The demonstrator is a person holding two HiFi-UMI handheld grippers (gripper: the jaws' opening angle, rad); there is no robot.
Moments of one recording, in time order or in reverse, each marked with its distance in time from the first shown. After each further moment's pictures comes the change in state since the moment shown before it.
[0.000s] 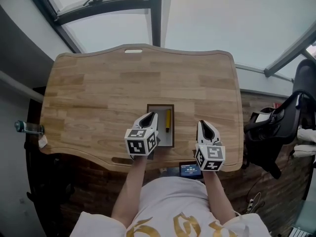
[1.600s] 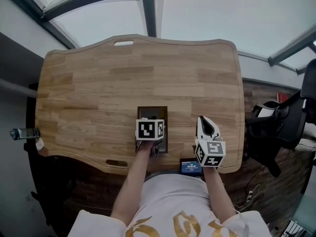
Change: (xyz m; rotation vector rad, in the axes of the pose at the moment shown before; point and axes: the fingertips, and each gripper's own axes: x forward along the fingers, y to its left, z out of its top) left arm 0.089 -0.004 -0.083 -0.123 0.515 0.069; right arm 0.054 -0.043 -0.028 0.054 0.114 0.015
